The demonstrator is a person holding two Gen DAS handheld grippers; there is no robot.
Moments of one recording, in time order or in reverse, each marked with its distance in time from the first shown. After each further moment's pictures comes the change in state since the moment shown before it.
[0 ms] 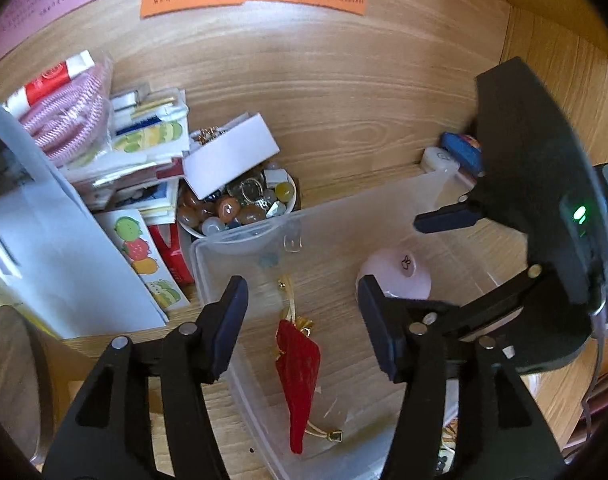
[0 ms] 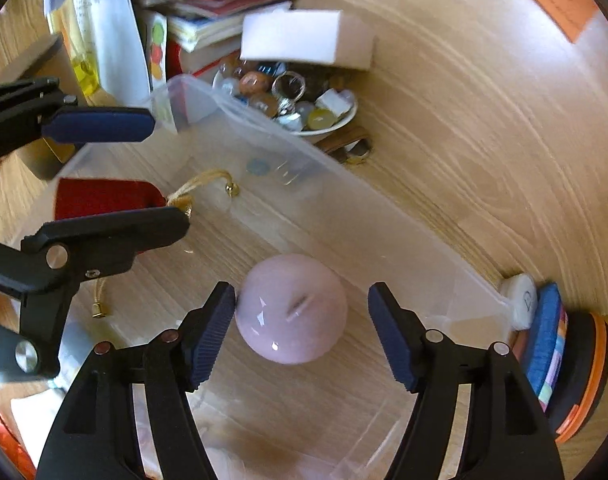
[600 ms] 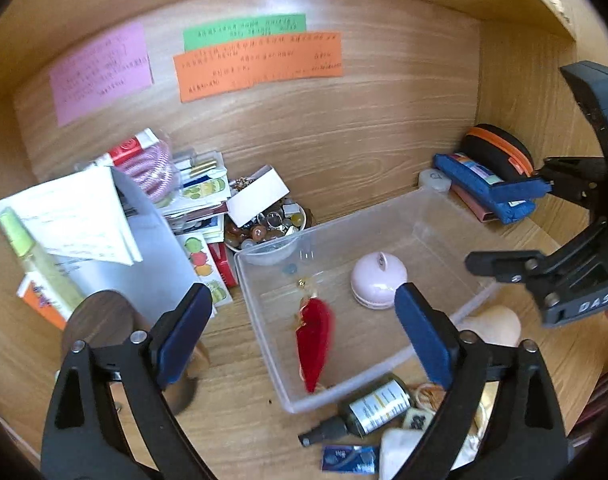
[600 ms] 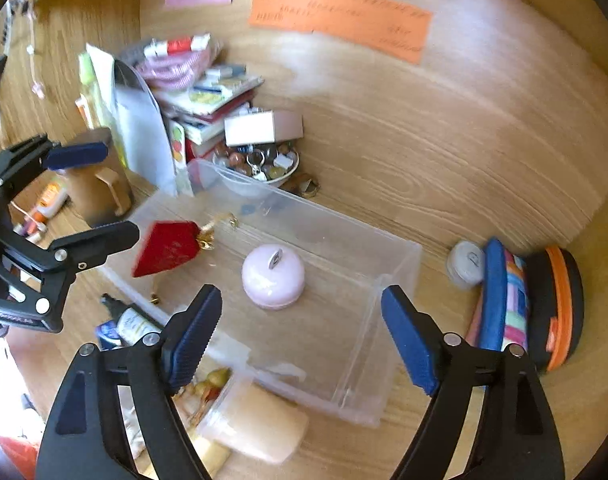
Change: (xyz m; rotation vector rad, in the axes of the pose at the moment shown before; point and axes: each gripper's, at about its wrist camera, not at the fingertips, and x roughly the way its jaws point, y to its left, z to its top) left arm -0.085 -0.039 -0.018 0.078 -0.133 0.155; right arm -0.109 -0.011 -0.062 0.193 -0.282 0.010
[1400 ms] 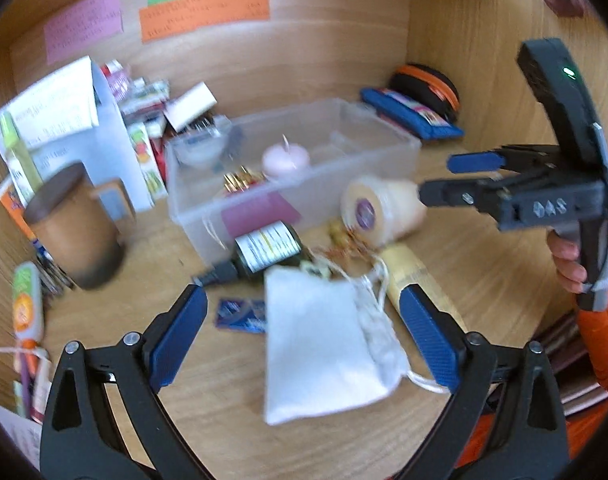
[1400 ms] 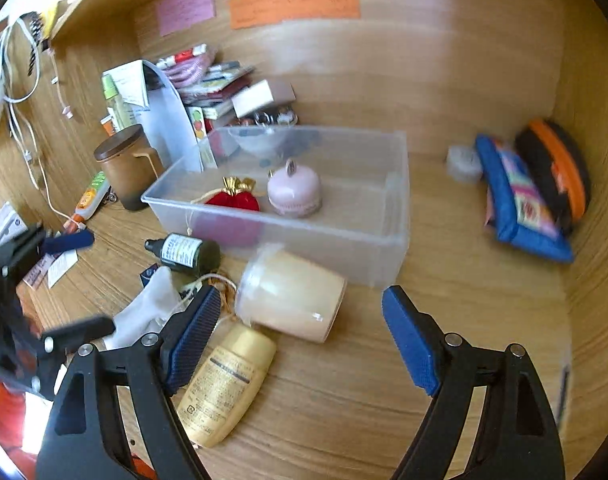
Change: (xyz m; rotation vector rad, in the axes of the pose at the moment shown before) left arm -0.043 -0.069 -0.104 0.000 0.121 -0.144; right arm -0.015 -0.001 -0.102 0.245 -0.012 0.103
